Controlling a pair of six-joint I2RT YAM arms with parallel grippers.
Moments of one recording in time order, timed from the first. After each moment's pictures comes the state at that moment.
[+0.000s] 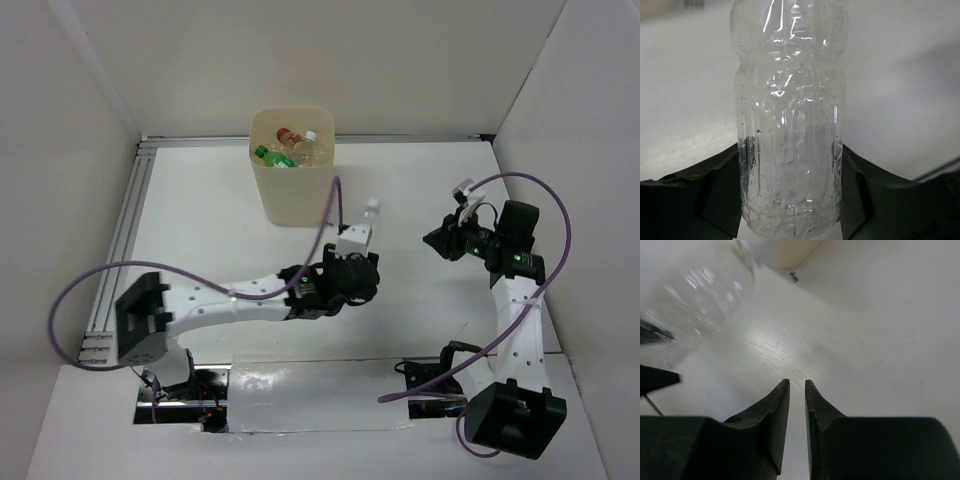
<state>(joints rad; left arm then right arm) -1.23 1.71 1.30 -0.46 -0.64 -0.81 -0.29 0.92 0.88 -0.58 -0.90 -0.40</state>
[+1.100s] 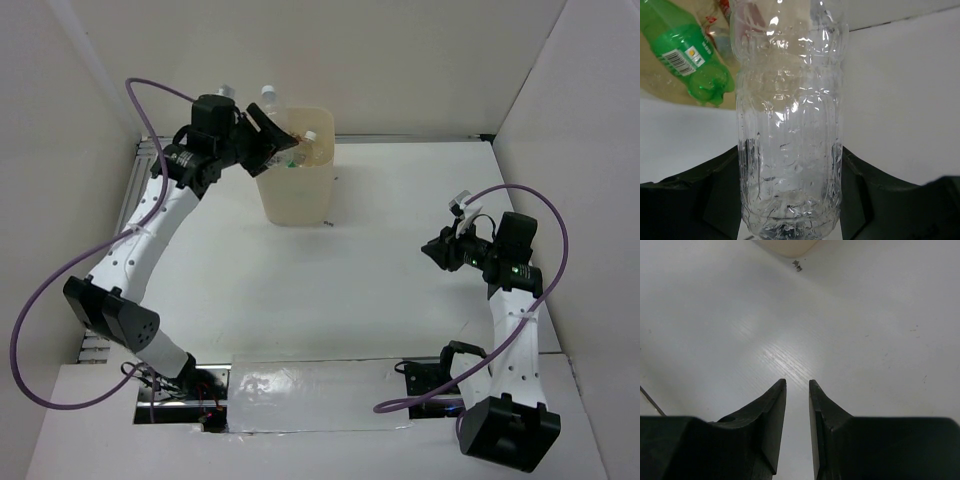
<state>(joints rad) -0.40 1.57 1.79 -0.66 0.12 -0.98 -0.30 0.84 0.78 -0.62 -0.91 -0.48</state>
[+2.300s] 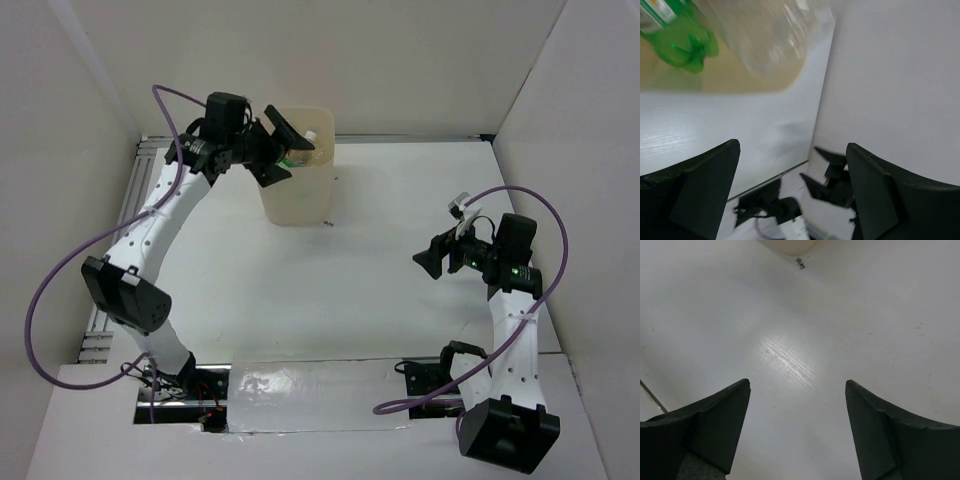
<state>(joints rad) -0.35 1.72 1.90 -0.76 0.35 -1.11 -0.30 0.83 0.78 -0.63 -0.92 -0.48</state>
